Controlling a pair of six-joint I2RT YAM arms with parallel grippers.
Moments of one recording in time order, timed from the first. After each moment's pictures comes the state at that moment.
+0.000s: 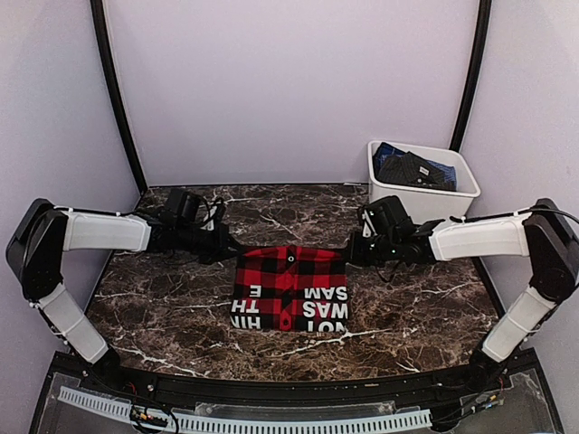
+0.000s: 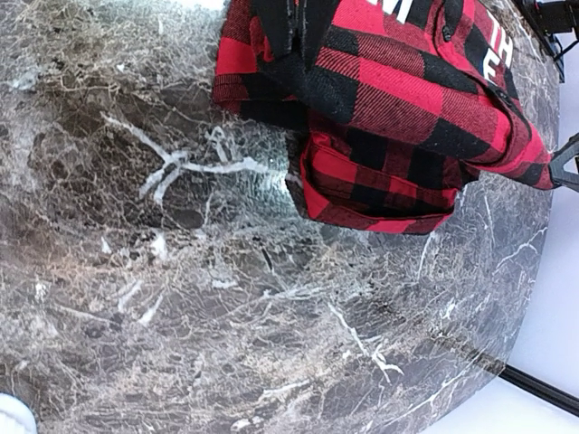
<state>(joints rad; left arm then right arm) -0.48 1.62 0.92 -0.05 0.48 -0.72 0.69 1.59 0.89 -0.06 -0.03 0.69</state>
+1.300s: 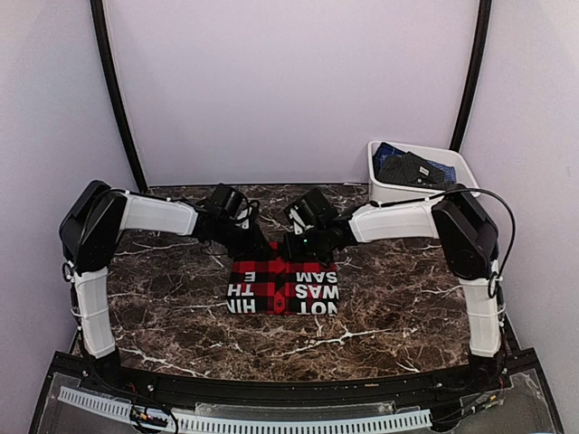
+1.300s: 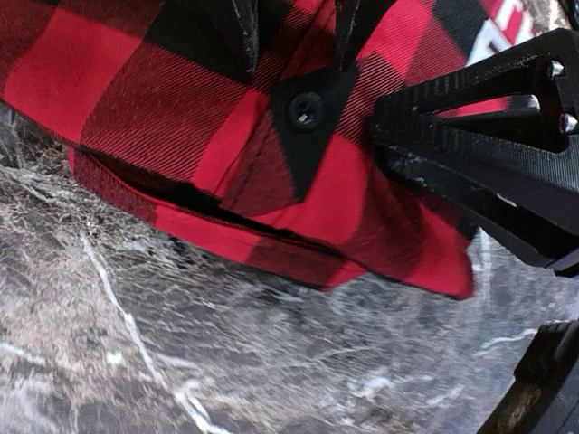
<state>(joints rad) -0.57 1.97 1.28 -0.20 0.41 -0.64 0.84 2.12 1.53 -0.25 -0.07 0.48</state>
